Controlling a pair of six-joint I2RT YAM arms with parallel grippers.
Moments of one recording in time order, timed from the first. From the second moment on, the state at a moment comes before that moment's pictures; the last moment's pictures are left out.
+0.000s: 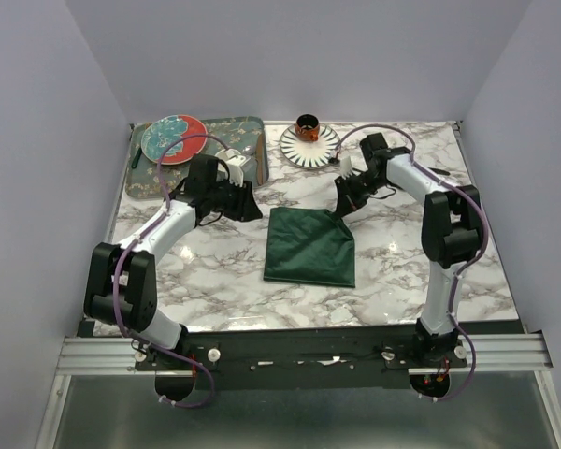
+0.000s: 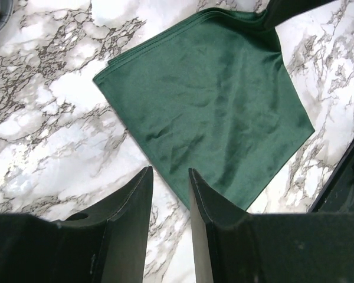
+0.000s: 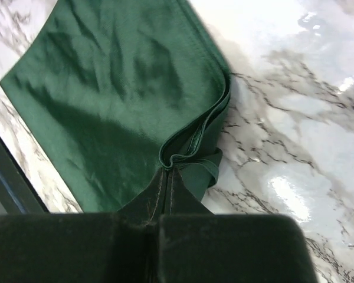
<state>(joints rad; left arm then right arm) -0.26 1.53 1.02 -0.24 0.64 -0.05 0.23 2.06 1.59 -0.85 -0.70 -0.40</state>
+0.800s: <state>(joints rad) -0.22 1.47 0.97 -0.28 0.62 -0.04 0.43 1.68 1.14 -0.81 -0.57 -1.19</state>
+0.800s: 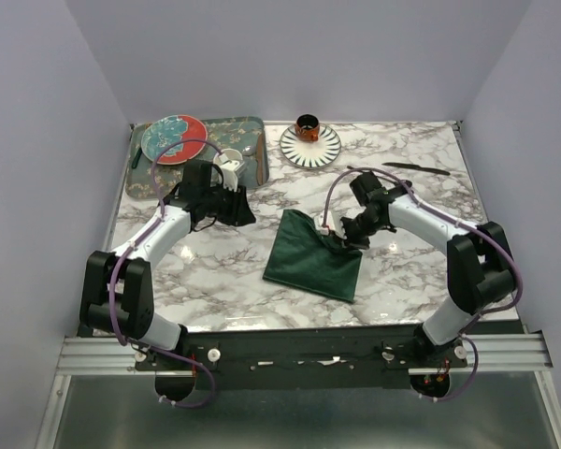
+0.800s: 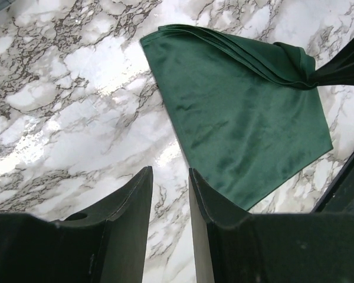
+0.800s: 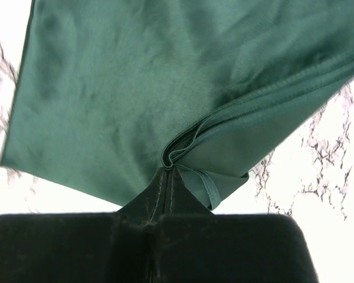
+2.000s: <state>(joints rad) -0.50 1.96 1.44 -0.50 0.72 1.32 0.44 1.41 0.77 -0.60 -0.49 -1.74</state>
